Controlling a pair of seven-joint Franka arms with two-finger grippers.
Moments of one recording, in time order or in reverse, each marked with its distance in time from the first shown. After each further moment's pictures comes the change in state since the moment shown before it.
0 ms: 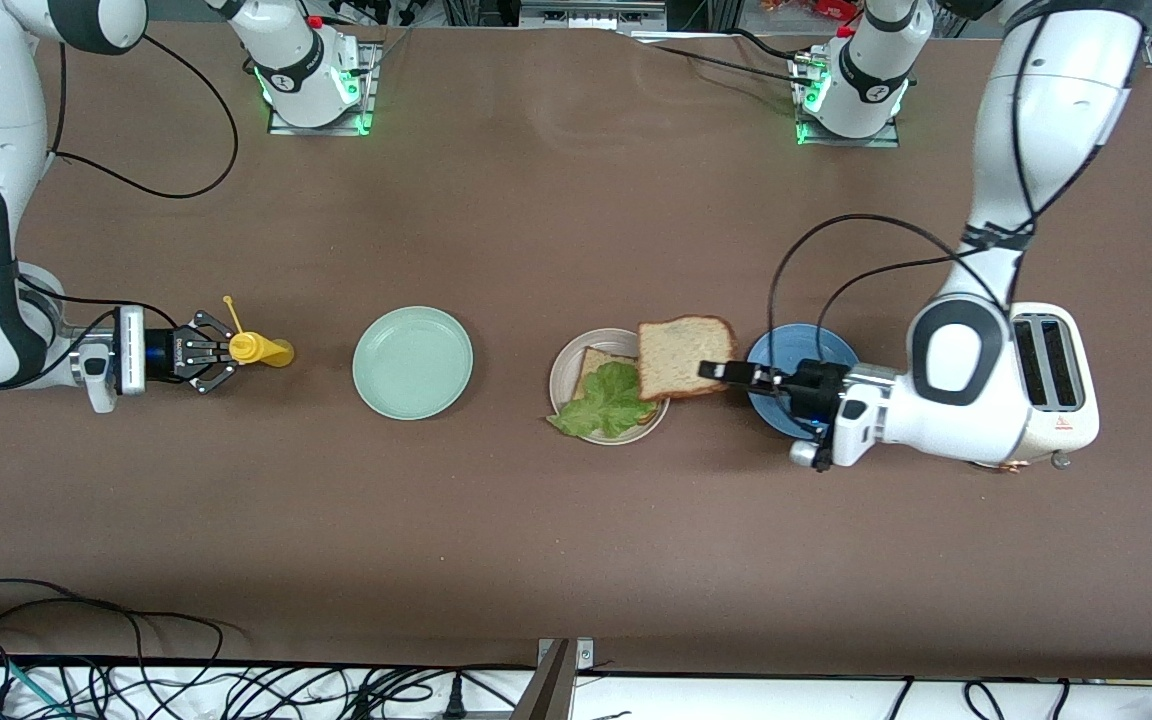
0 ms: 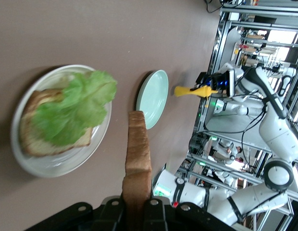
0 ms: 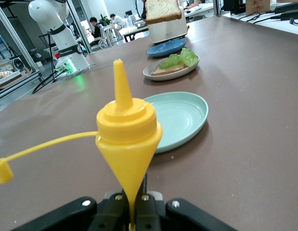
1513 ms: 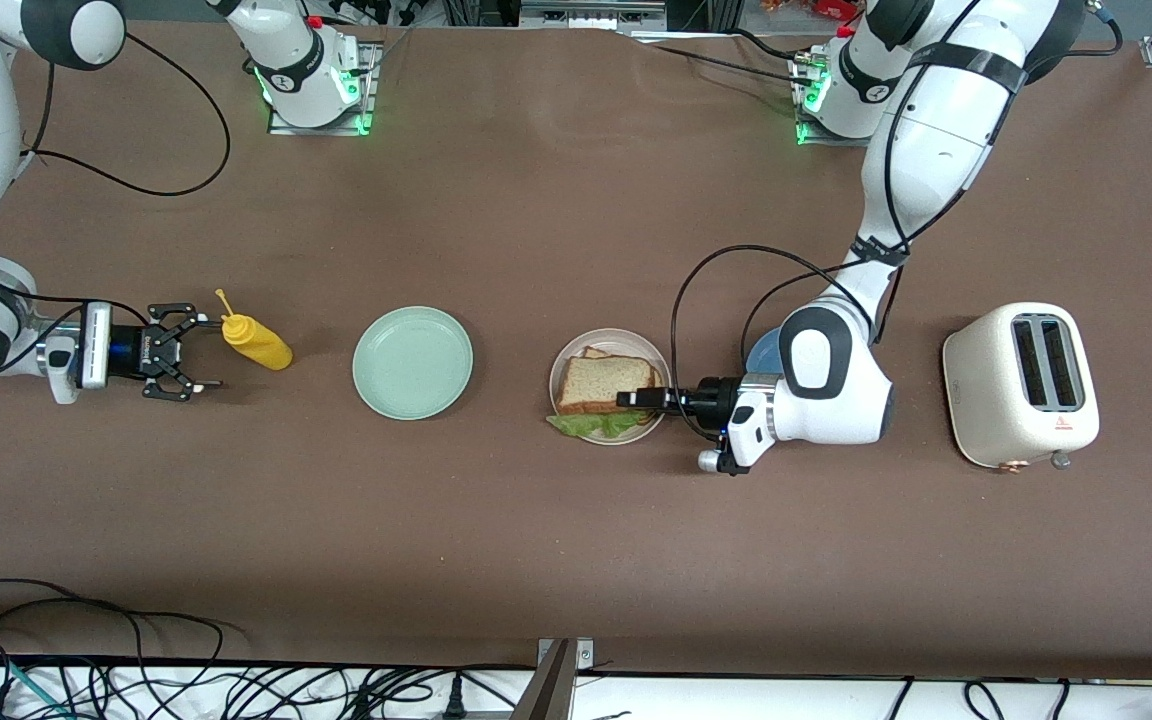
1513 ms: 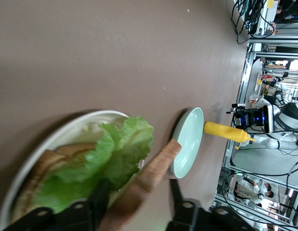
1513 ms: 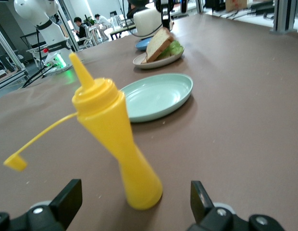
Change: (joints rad) left arm -0.157 0.125 0.043 0.008 -0.056 0.303 0.088; right arm -0.112 0.034 -0.004 0.043 -0.057 -0.005 0.005
